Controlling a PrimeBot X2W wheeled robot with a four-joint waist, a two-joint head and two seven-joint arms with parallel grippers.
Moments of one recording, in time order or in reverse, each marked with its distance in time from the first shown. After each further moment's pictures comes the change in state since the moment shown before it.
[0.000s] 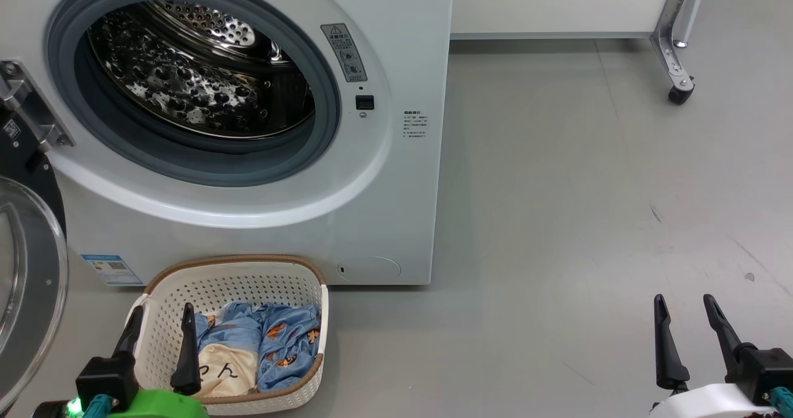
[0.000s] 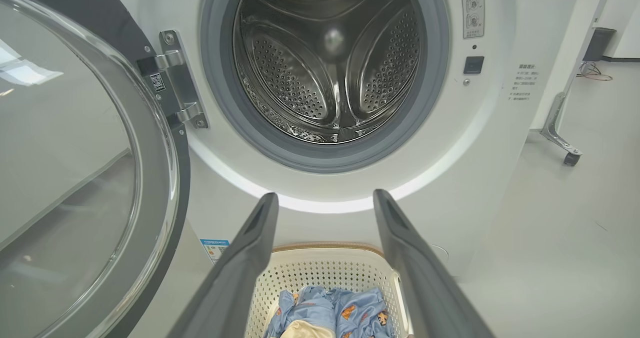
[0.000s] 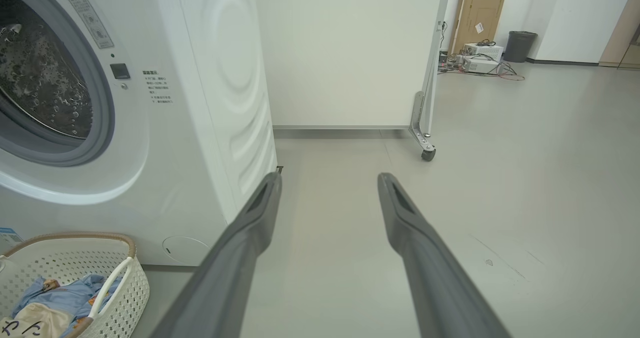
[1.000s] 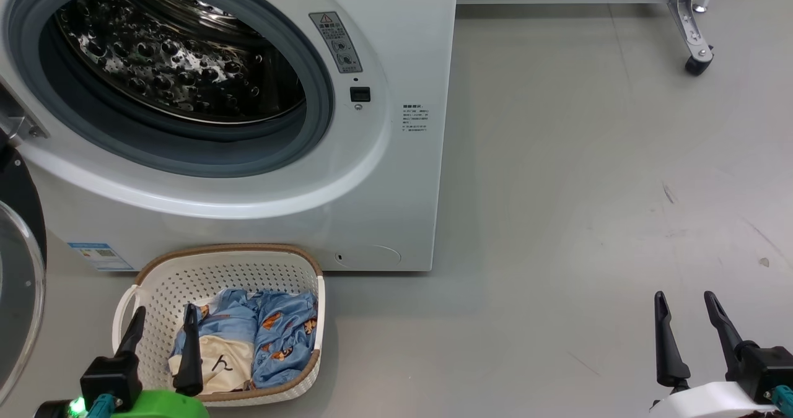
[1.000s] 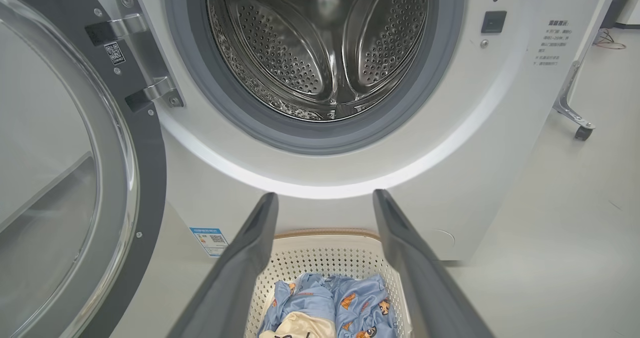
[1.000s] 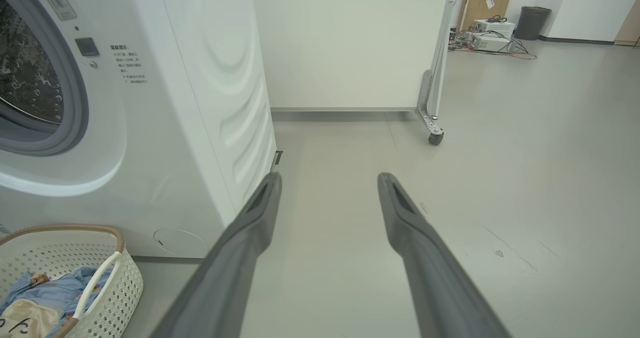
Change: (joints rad) left arm -0.001 -0.002 0.001 0.005 0.015 0.000 0.000; right arm -0.002 0.002 -0.002 -0.009 0.000 0.003 0.000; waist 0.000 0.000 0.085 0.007
